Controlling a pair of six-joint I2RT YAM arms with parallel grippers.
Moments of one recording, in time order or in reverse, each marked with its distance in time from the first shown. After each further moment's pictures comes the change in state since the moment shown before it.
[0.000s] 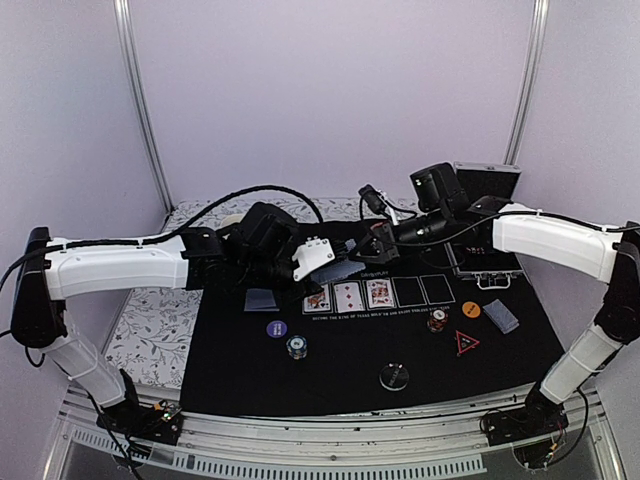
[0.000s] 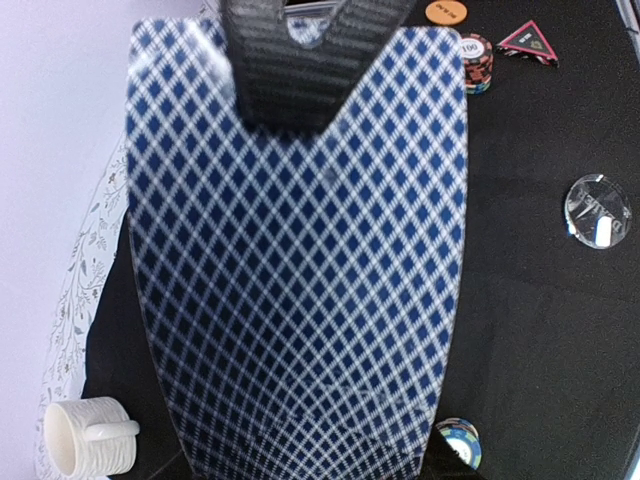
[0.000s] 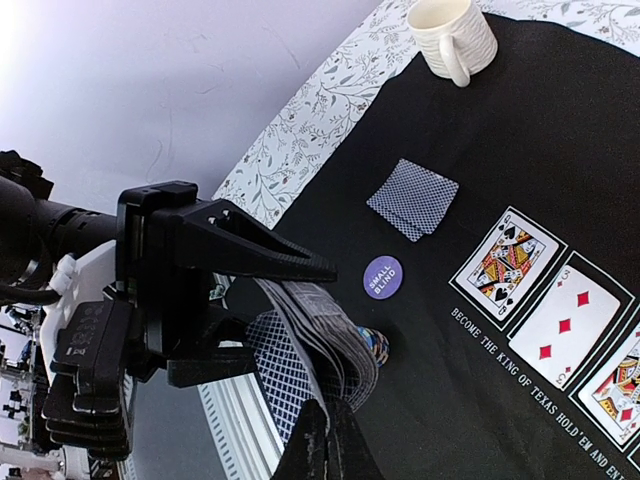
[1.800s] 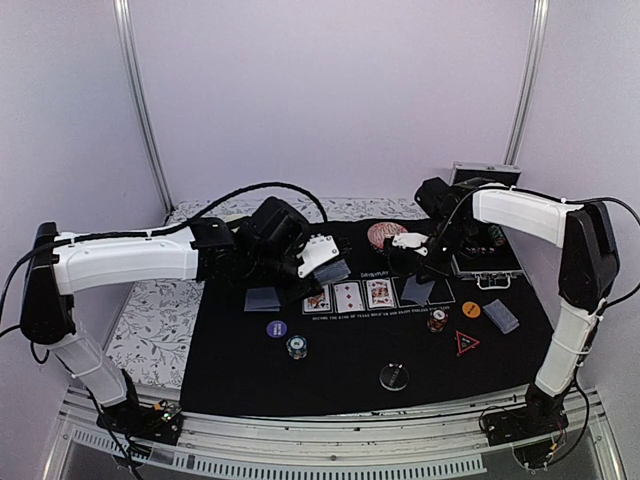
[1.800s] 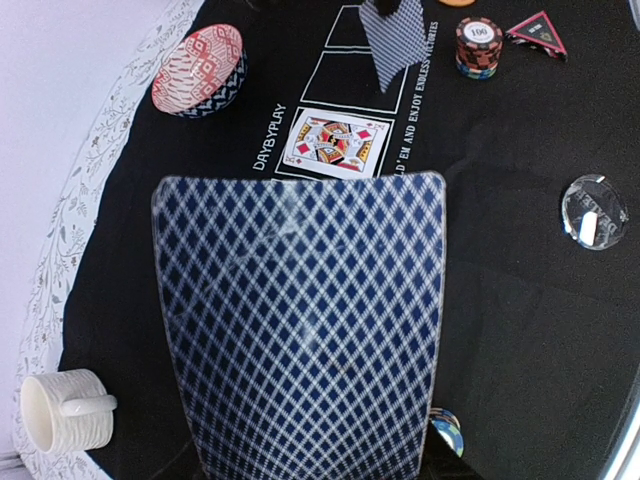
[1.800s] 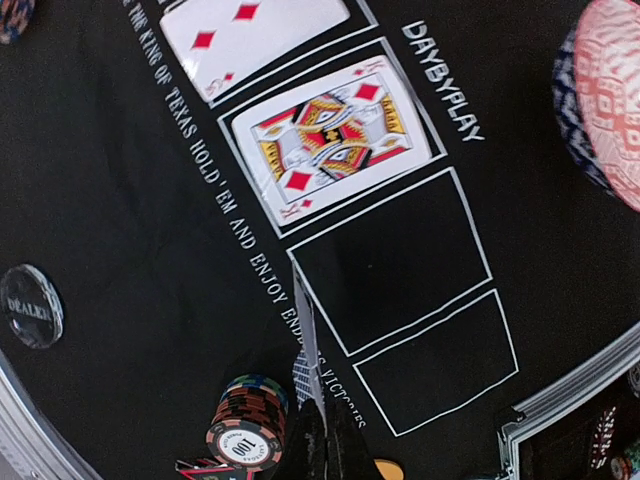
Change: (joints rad) left arm 0.000 0.059 0.100 -0.133 -0.007 -0.087; right arm -0.220 0.245 0.232 -0.684 0.500 -1.020
